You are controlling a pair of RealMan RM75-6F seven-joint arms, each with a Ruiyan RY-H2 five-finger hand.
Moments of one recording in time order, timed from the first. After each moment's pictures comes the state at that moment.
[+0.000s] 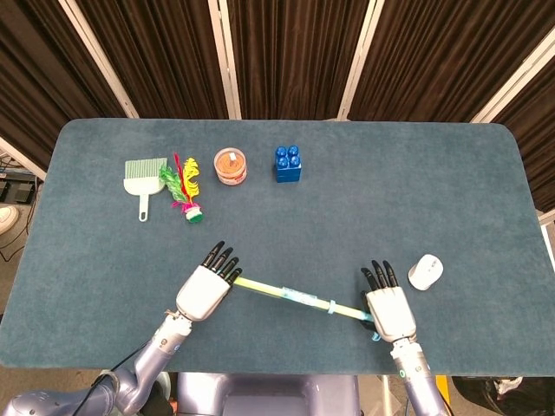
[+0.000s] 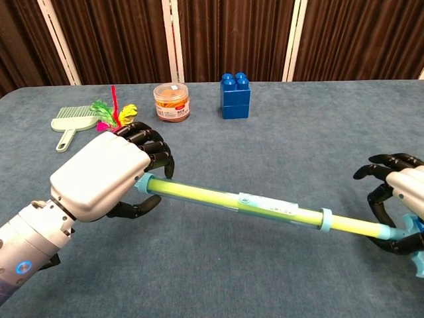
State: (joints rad) left arm -0.52 -2.02 0.01 -0.89 1.74 1.47 0.36; right arm 0.23 -1.63 0.05 -1.51 -1.44 1.28 -0.58
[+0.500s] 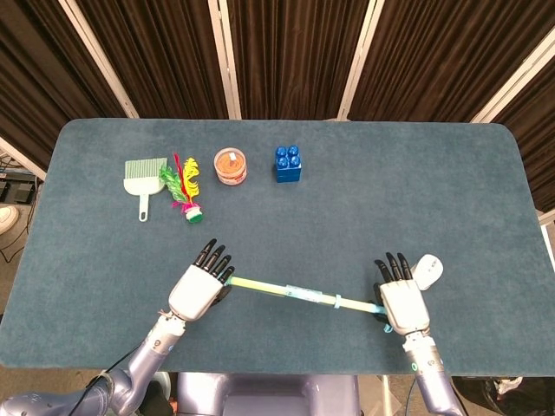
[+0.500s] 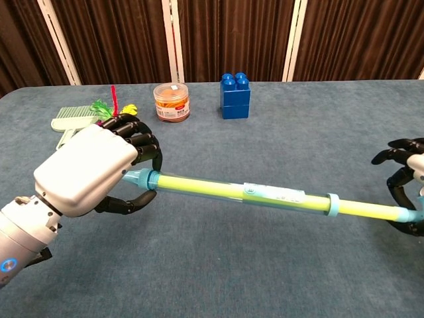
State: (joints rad) left arm -0.50 -1.99 0.00 -0.91 1.74 1.51 0.39; right arm 0.24 -1.57 0.07 -1.51 -1.42 1.29 -0.54
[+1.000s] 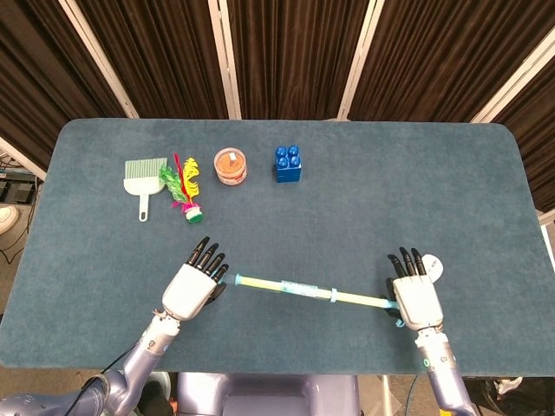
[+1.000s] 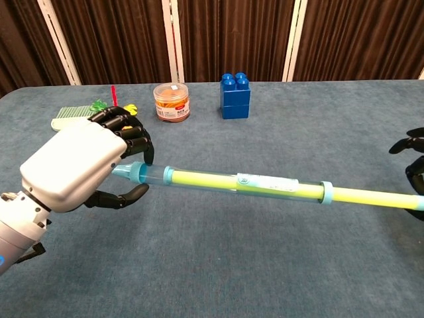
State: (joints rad) left arm -0.49 -1.96 0.00 -0.95 1.75 1.54 0.40; right arm 0.24 -1.52 0.08 -1.50 -1.42 1.31 -0.50
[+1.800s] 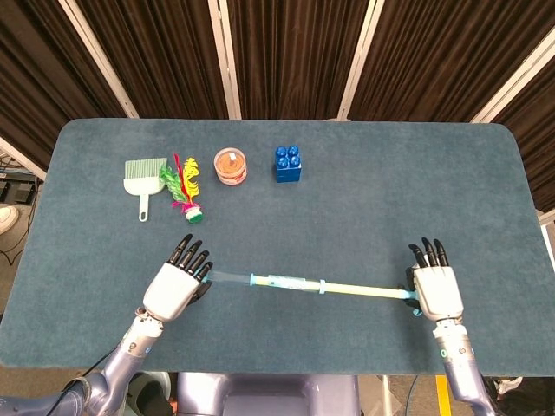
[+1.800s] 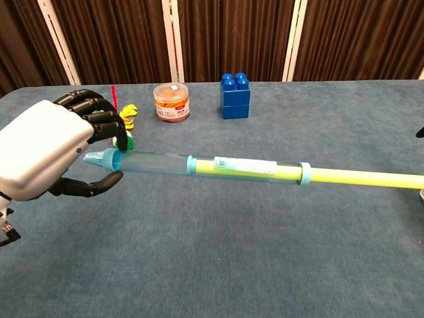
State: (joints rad) left arm -0.46 -1.83 0.01 -1.07 1.77 1.57 0.43; right arm 0.25 -1.47 0.12 -1.45 -1.38 1.31 -0.43
